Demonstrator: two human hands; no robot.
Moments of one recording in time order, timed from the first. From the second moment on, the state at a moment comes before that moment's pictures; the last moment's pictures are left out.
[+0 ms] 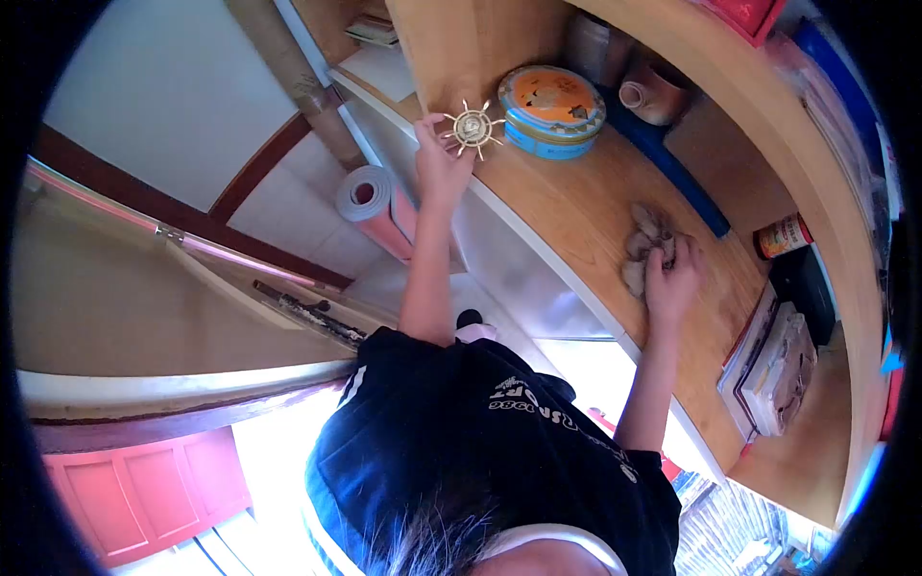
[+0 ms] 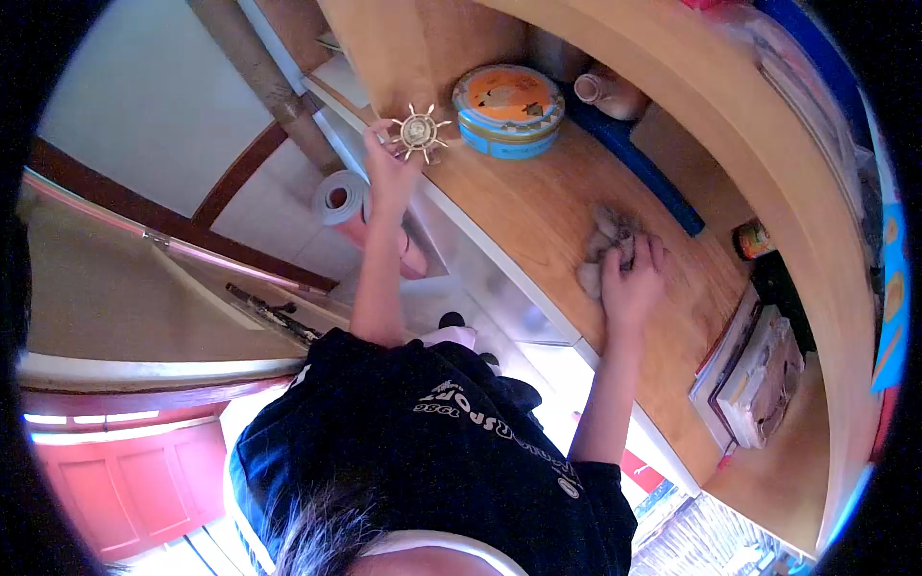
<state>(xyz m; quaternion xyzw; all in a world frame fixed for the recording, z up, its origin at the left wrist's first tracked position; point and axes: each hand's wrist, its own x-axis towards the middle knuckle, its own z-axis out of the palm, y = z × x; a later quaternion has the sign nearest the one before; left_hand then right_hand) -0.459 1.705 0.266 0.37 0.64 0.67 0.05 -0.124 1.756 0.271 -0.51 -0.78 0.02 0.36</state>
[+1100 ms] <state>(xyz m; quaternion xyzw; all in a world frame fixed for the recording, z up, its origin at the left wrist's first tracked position) -0.358 1.453 0.336 0.45 0.54 0.62 -0.35 -0.129 1.752 0.273 -0.51 -0.79 0.01 0.33</state>
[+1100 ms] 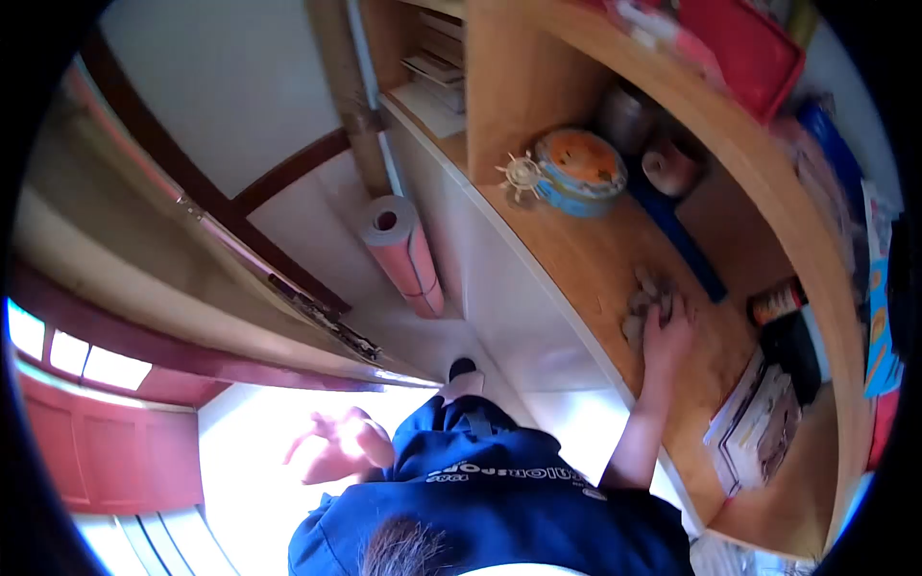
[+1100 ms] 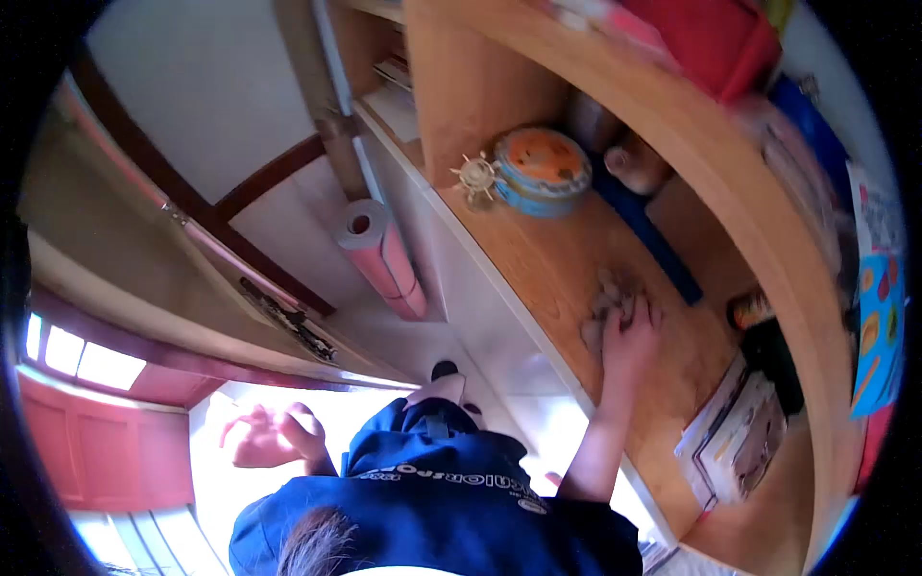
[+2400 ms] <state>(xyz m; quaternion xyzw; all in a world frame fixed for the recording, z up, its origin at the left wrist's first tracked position) -0.497 1.627 0.350 0.32 0.63 0.57 -0.42 -0.154 1.657 0.246 -0.59 -0.61 -0.12 0.51</state>
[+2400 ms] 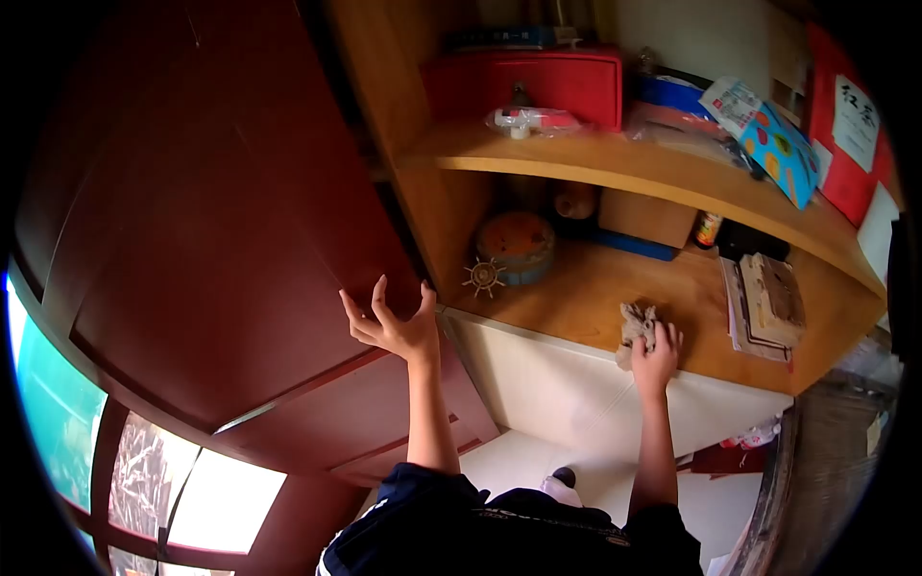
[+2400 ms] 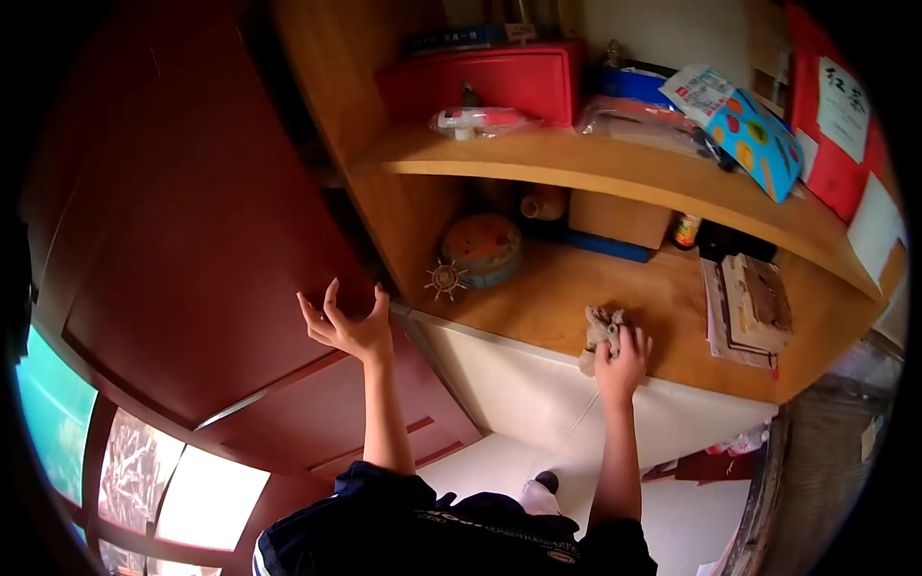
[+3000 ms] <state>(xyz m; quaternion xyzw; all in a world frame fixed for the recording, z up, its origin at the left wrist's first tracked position) -0.448 1.626 0.306 0.58 0.56 0.46 -0.37 -0.140 1.661 0.267 -0.56 -0.69 -0.02 0.46</state>
